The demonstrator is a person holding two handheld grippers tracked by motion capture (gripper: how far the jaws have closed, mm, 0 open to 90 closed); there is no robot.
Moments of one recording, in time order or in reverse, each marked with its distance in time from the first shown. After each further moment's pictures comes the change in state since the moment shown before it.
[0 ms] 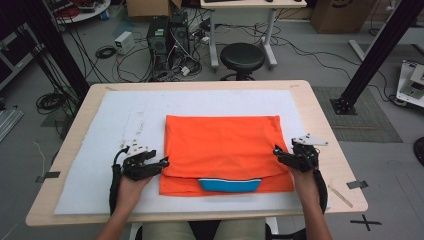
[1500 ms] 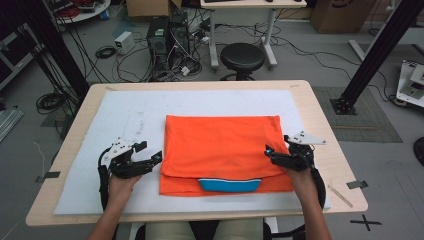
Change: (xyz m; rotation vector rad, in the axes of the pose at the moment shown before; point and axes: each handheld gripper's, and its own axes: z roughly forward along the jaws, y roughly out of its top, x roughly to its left) left arm 0.015 0.001 -0.018 -0.179 -0.081 -0.007; right arm 0.019 0.016 -0.010 -0.064 0.142 -0.058
